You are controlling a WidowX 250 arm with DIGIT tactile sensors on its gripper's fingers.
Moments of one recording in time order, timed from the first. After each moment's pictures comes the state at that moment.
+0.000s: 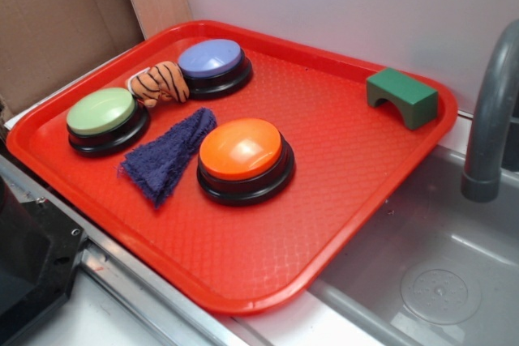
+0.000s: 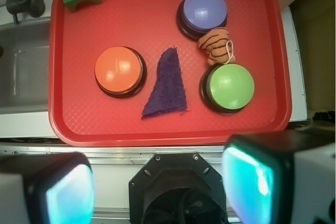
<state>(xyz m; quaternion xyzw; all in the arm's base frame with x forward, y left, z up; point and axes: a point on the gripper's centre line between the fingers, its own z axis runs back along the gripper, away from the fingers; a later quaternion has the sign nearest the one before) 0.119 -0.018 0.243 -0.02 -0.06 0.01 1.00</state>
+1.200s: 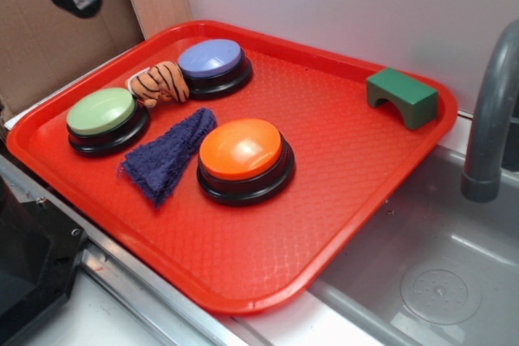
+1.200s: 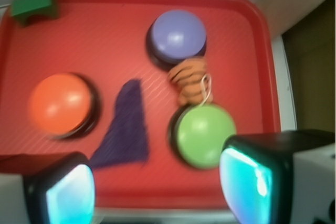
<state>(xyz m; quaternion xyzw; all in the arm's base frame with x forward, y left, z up) 0.179 0.047 0.166 0.03 -0.12 -0.01 0.99</state>
